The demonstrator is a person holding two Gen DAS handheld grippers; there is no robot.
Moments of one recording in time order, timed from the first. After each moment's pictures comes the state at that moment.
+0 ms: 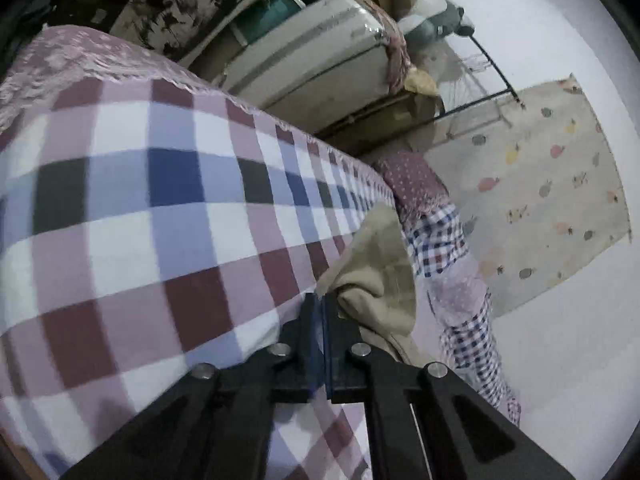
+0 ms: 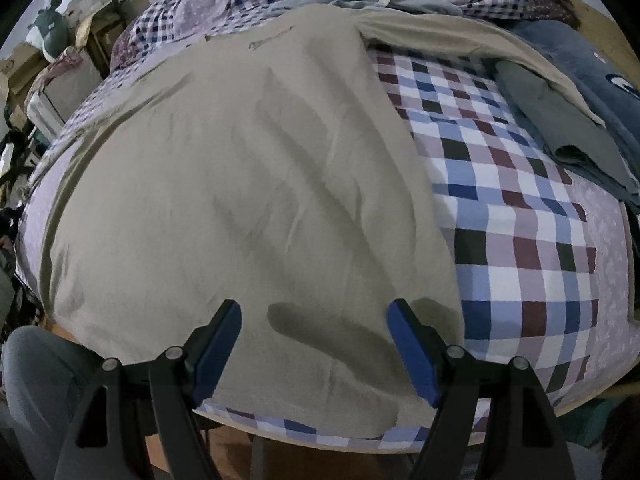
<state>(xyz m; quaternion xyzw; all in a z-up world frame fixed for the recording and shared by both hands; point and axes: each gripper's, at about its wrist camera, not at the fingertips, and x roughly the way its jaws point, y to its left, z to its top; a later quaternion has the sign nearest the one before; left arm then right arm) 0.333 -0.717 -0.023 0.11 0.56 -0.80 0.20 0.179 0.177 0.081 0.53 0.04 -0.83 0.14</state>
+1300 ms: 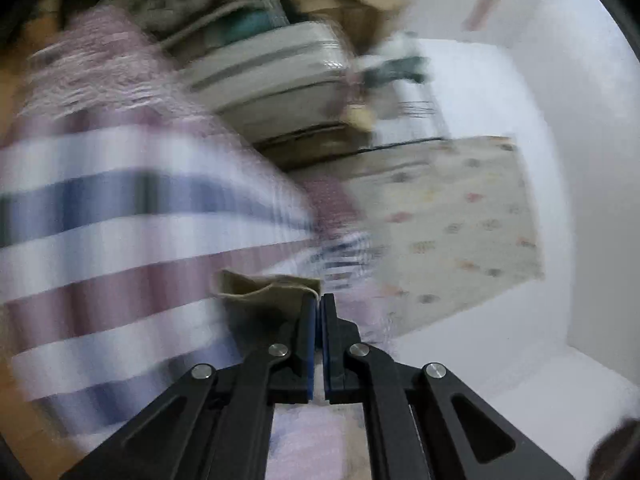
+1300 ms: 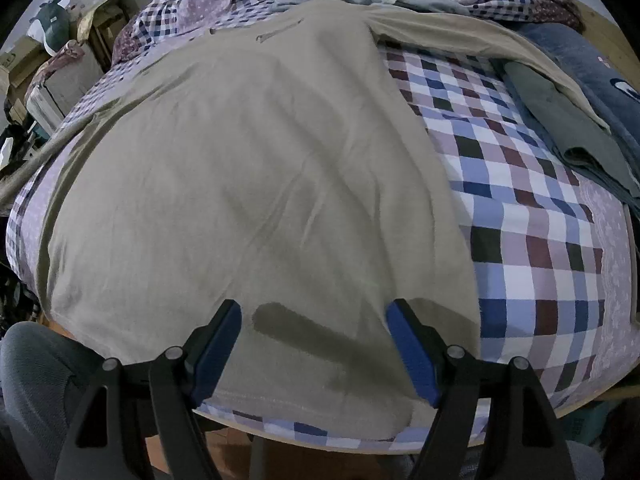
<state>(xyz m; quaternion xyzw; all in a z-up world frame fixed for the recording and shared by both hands) 0.433 -0.724 -0.055 0.00 0.62 -0.77 0.10 0.170 0.153 0.068 0.53 0.04 -0.83 0.14</state>
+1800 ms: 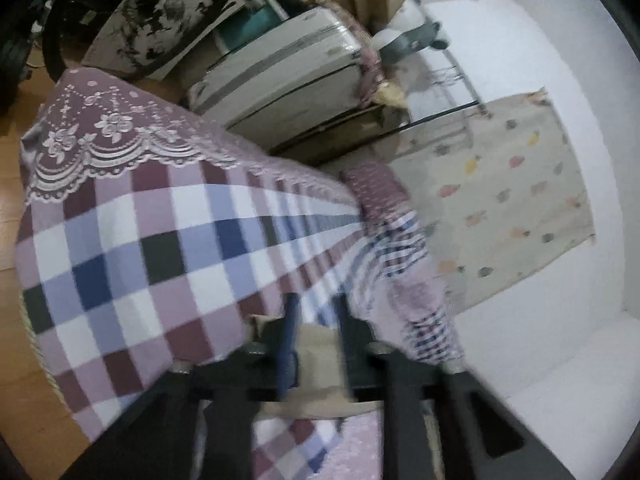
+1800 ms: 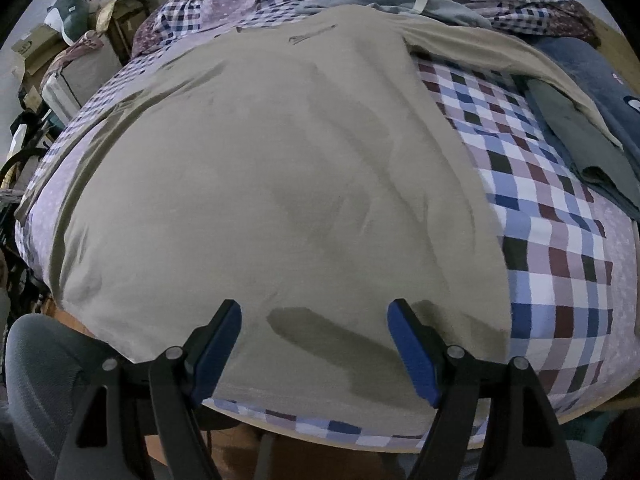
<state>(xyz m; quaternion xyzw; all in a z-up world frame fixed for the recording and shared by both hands) 0.408 -0.747 -0.015 0.10 0.56 -0.81 0.15 0.174 0.123 0.073 0.53 0.05 -0.83 0.17</state>
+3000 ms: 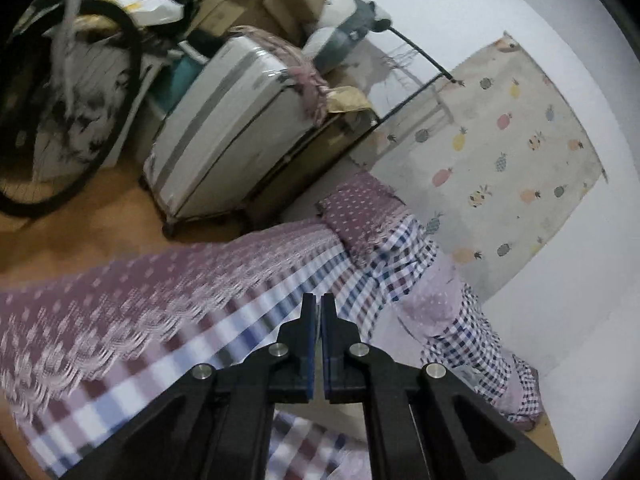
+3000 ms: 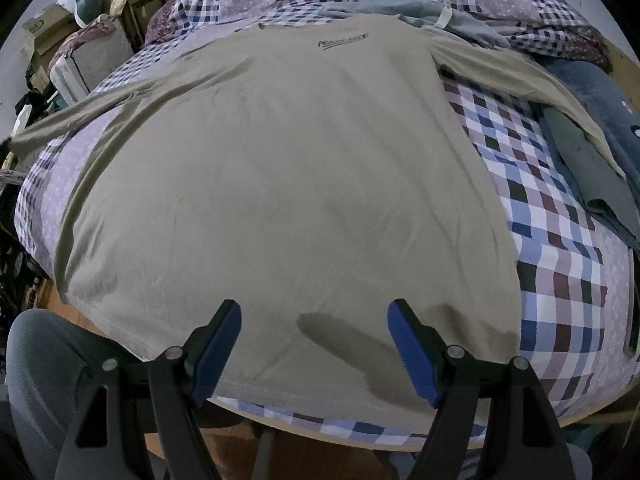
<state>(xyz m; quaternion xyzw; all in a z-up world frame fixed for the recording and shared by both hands) 0.297 -0.795 0.139 0.11 0.43 -0.88 0.17 0.177 0.090 0.086 0.52 0.08 -0.83 0.18</state>
